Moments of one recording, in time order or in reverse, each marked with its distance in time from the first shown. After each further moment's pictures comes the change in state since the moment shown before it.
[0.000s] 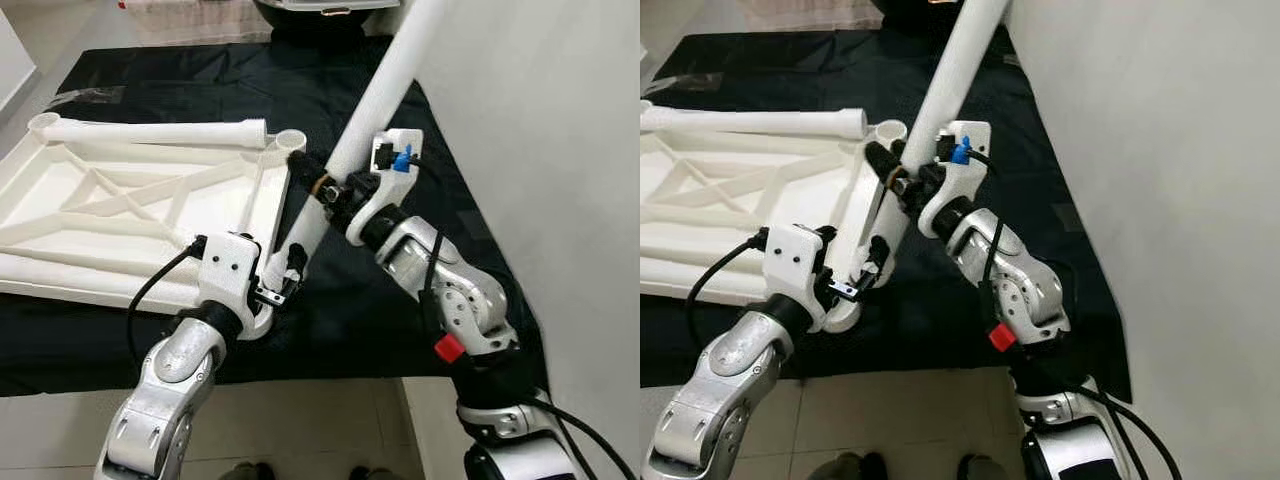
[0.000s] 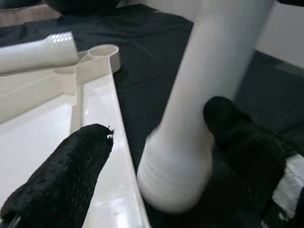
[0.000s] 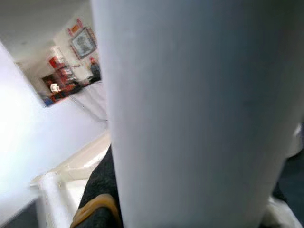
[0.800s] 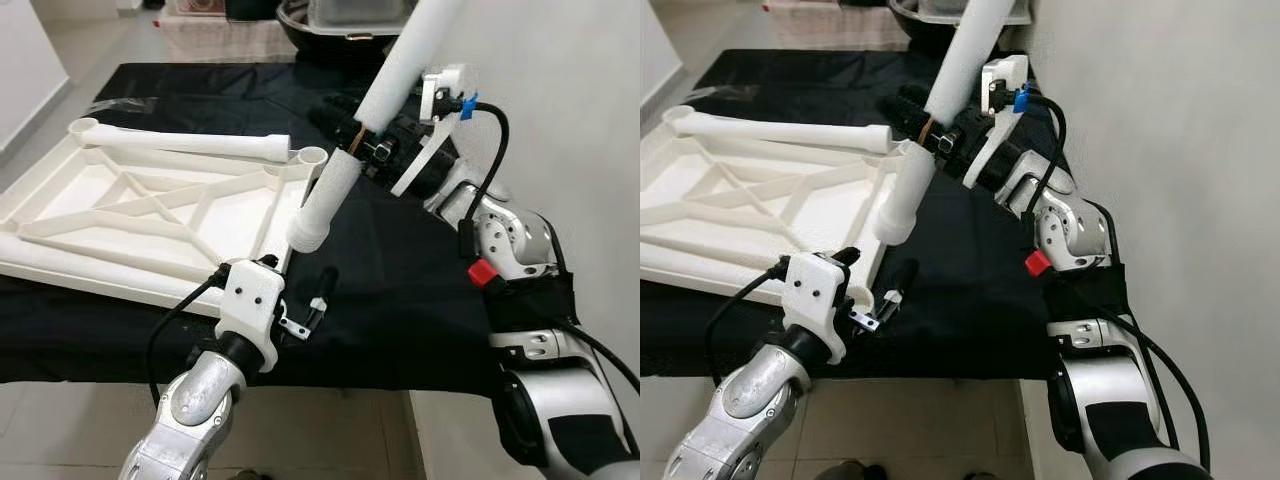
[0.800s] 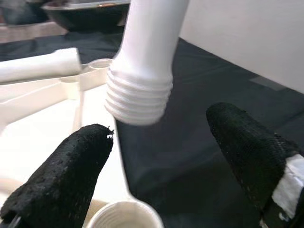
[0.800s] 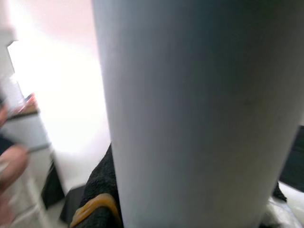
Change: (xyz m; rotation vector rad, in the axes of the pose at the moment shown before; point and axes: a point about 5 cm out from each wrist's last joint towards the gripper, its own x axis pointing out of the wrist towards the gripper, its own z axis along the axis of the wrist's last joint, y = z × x) left arm -0.020 -0.031 -0.003 -0.030 -0.016 -0.048; right arm 0.009 -0.029 0.052 -0.040 0.005 0.466
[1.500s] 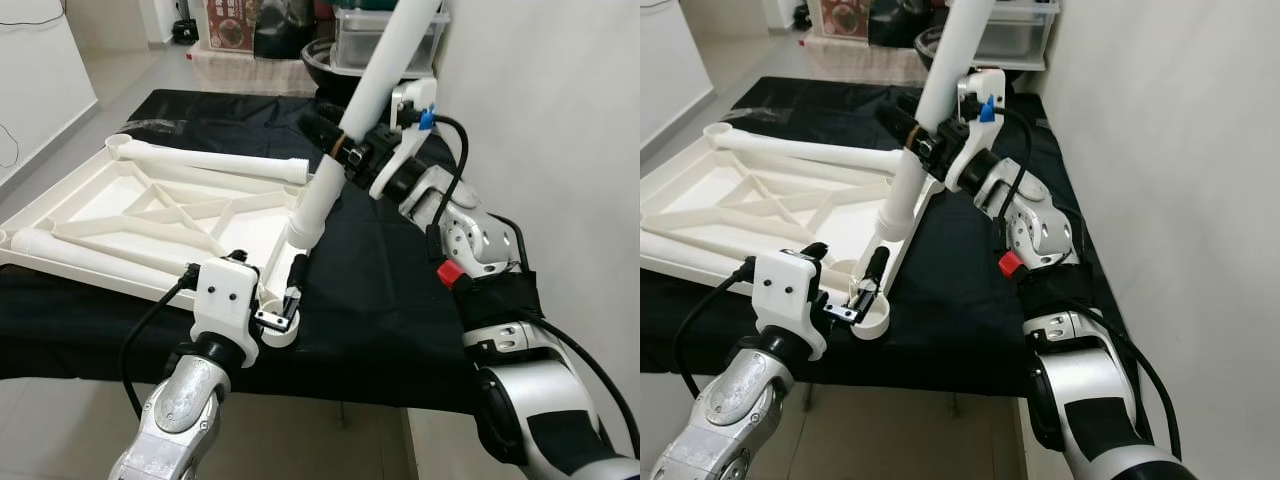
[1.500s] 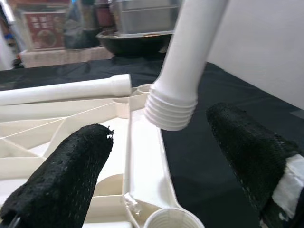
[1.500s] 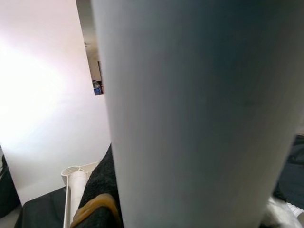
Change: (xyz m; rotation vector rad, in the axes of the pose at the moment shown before) left arm -0.004 0.012 0.007 -0.012 -0.040 0.135; right arm 0.010 -0.019 -0.017 -0.044 0.008 -0.232
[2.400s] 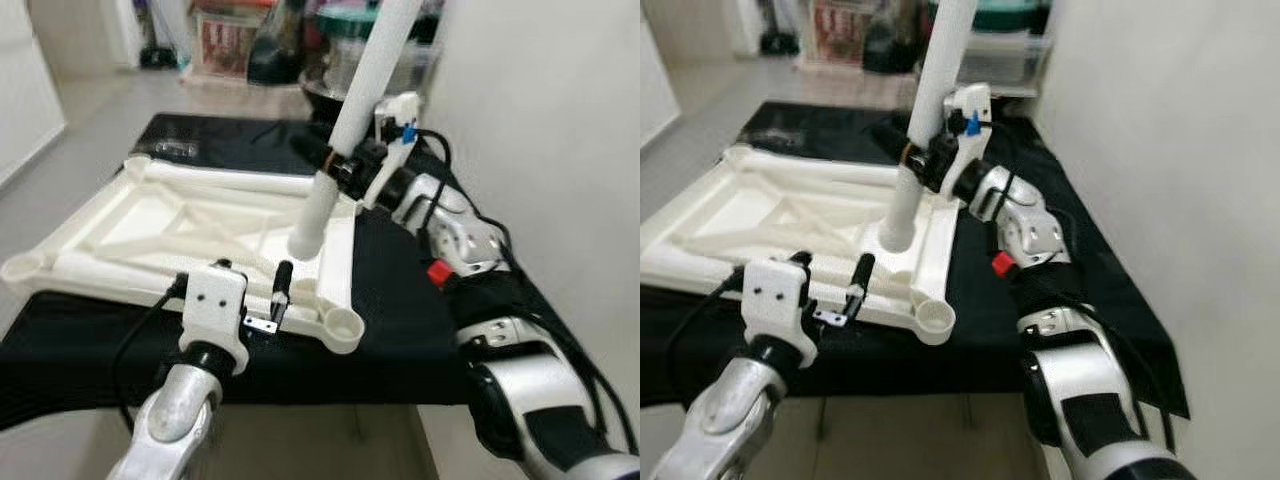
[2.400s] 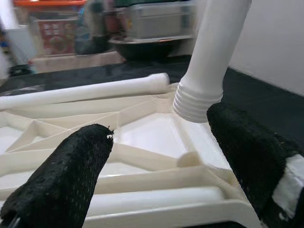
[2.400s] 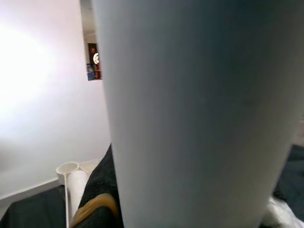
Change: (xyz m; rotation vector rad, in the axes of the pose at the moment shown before) left arm 0.001 -0.001 -0.001 0.001 0.003 0.023; right arm -0.009 -0.022 0.008 -0.076 0.077 0.028
